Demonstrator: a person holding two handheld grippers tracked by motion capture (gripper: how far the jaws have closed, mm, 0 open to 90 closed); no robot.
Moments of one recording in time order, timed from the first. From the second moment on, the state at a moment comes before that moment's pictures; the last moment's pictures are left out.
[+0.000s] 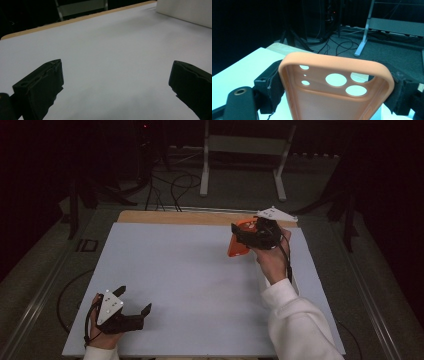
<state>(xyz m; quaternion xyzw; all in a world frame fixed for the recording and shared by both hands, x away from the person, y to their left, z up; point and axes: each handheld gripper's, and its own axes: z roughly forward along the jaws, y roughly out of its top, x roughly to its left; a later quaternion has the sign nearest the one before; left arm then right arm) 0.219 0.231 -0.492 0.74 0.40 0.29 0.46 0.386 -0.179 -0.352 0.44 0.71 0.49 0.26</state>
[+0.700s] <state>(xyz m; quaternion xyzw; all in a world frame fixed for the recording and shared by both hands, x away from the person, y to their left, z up) 0.219 0.231 -0.492 0.74 0.40 0.29 0.46 0.401 -0.195 -0.352 0.45 0.69 0.48 0.29</state>
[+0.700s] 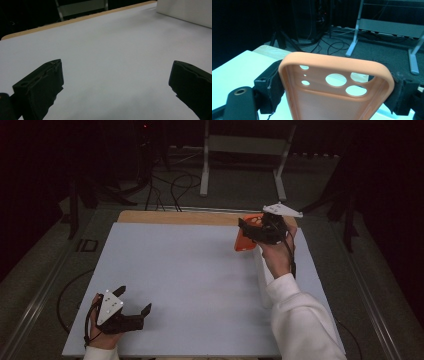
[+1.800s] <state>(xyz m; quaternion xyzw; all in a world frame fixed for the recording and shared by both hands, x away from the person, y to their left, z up) 0.218 0.230 -0.492 0.74 0.40 0.29 0.46 0.413 -0.232 -0.349 0.49 0.67 0.45 0.32</state>
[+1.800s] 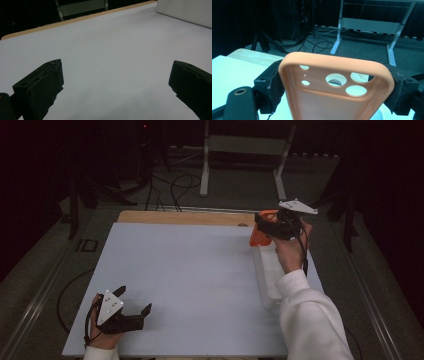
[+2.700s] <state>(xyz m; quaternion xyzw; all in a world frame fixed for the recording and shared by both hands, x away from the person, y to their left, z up) 0.219 0.230 -0.492 0.74 0.40 0.28 0.46 0.428 -0.249 -0.354 0.52 0.66 0.44 0.33</state>
